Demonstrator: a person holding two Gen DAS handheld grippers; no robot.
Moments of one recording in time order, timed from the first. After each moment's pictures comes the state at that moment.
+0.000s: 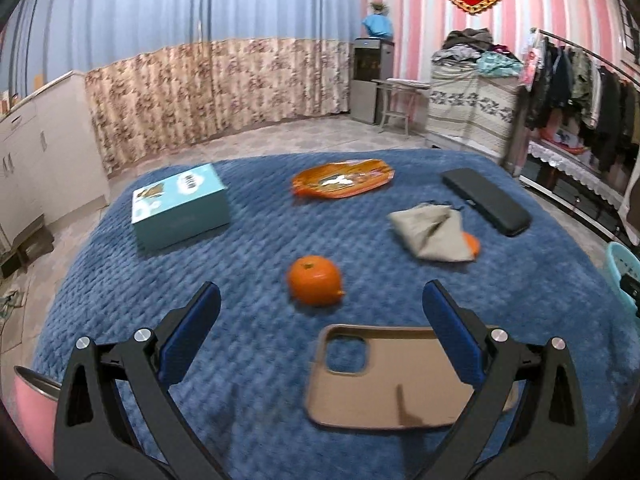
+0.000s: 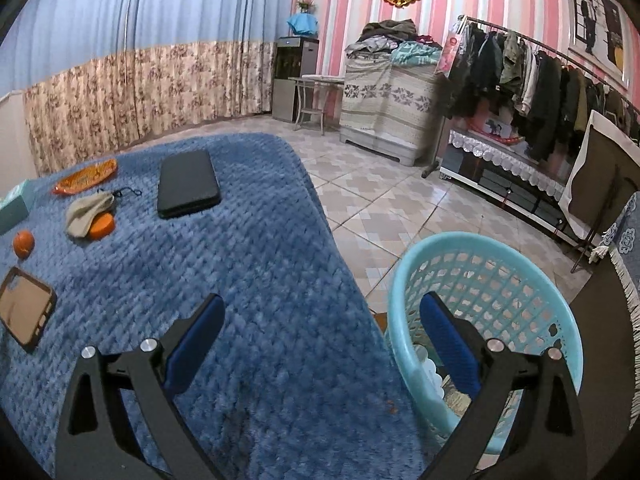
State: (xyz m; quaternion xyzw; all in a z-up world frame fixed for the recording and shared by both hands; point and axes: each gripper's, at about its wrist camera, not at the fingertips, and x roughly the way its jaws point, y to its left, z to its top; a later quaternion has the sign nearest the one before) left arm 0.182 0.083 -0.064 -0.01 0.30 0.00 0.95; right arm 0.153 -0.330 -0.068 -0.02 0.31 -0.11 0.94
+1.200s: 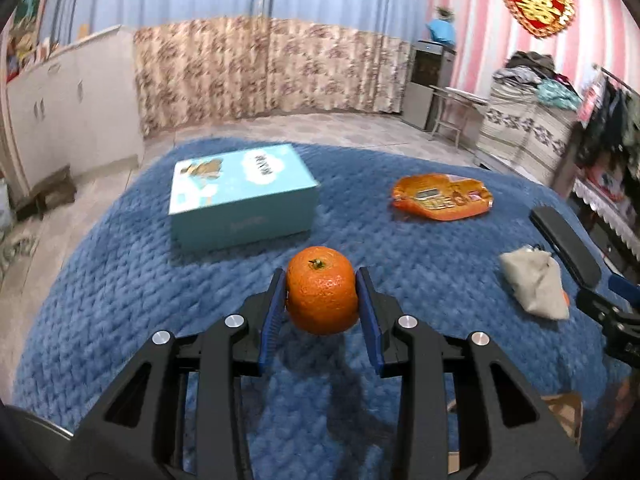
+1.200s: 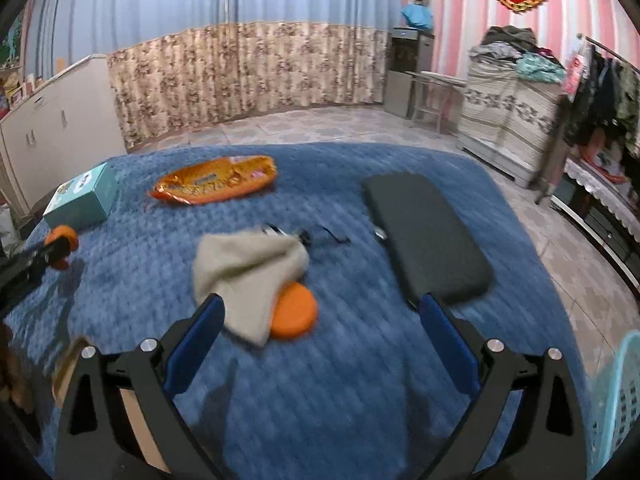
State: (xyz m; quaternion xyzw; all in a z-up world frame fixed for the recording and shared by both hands) left arm 0.238 0.143 -0.091 -0.08 0.32 0.09 0.94; right arm 0.282 -0.143 -0.073 -0.04 0.34 0.08 0.94
